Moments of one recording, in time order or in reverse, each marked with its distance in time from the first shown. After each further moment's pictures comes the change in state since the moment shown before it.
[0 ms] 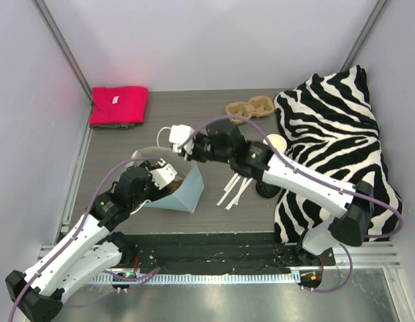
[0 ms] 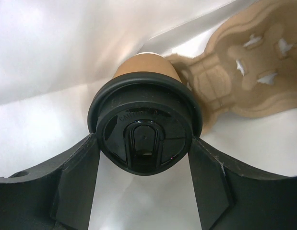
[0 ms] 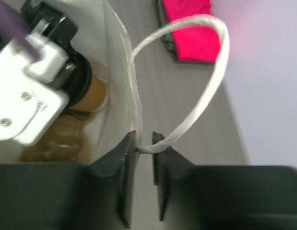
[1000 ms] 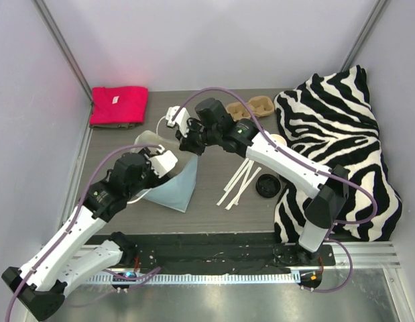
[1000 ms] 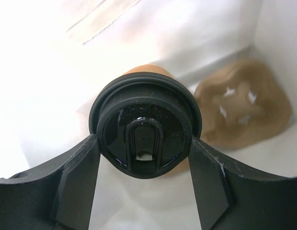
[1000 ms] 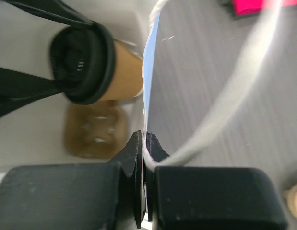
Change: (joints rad) left arm 0.000 0.085 0.199 -0.060 0.040 0.017; right arm -0.130 0.263 0.344 -0.344 -0.241 0.261
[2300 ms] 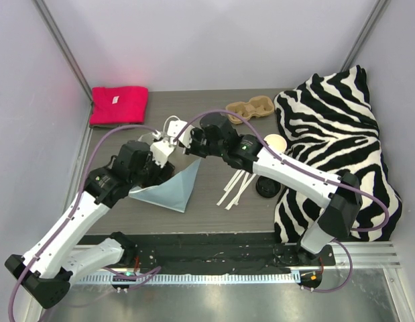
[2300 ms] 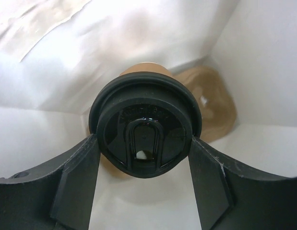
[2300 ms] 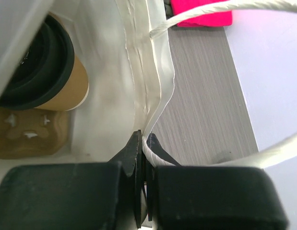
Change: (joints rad) left arm 0.014 0.140 0.194 -0.190 0.080 -0.286; right arm 0.048 -0.131 -0.245 0.252 0.248 -0.238
